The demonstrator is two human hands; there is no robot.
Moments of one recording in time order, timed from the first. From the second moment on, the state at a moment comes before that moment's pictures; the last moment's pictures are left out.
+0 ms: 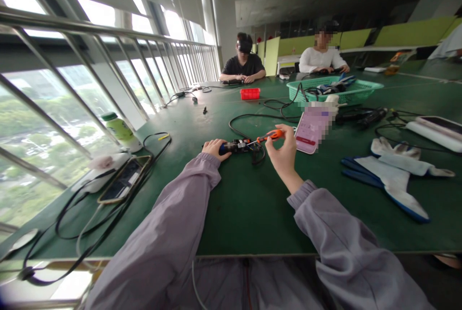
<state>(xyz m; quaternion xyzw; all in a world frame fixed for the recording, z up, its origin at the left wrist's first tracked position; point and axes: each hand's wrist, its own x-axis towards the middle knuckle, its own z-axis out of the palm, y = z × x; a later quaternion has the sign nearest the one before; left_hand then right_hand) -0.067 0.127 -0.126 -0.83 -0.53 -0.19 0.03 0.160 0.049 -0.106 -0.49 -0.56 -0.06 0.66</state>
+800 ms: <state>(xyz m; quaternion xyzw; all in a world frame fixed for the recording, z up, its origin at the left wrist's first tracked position) -0.066 0.126 -0.125 -0.83 -0.53 -0.18 0.03 0.160 0.051 -0.108 -0.49 -0.57 -0.04 0.66</state>
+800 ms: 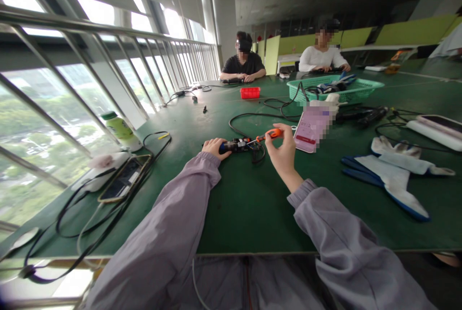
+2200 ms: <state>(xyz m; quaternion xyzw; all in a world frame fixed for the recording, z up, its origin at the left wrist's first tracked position) -0.066 0.128 -0.128 -0.83 -0.53 -0.18 0.04 0.158 0.047 -0.107 -0.47 -0.59 -0.04 0.66</state>
